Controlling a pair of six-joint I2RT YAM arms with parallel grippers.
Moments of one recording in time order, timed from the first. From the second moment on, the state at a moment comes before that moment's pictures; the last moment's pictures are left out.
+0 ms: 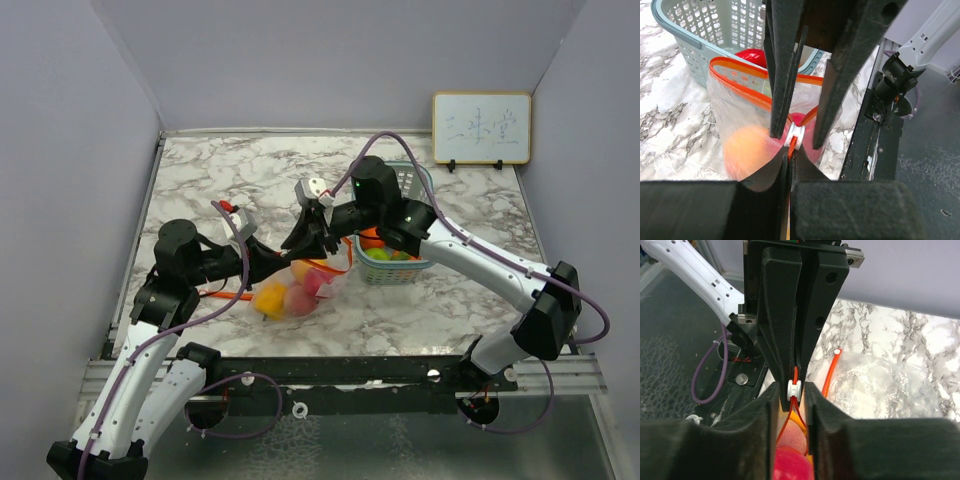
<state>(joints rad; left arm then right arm) -0.31 0.66 0.76 -0.33 0.90 -0.07 0.87 1.52 1.38 -0.13 -0.94 -0.24</state>
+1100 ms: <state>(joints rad) -0.32 0.68 1.02 -0.59 0.31 0.05 0.64 1.47 1.21 -0.10 -0.95 -0.28</state>
